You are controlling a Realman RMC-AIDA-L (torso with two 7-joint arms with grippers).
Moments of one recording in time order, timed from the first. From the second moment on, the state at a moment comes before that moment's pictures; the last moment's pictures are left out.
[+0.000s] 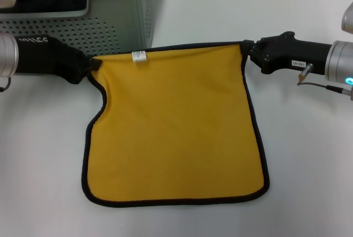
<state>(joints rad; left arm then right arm) -0.51 -2.09 0.77 1.08 2.33 1.41 -1.76 0.72 2.03 -1.18 -0.39 -1.44 -1.03 1.25</state>
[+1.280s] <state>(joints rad) -0.32 -2.10 0.92 1.09 2.04 1.23 -1.68 0.72 2.03 -1.18 -0.39 -1.43 -1.03 1.26</state>
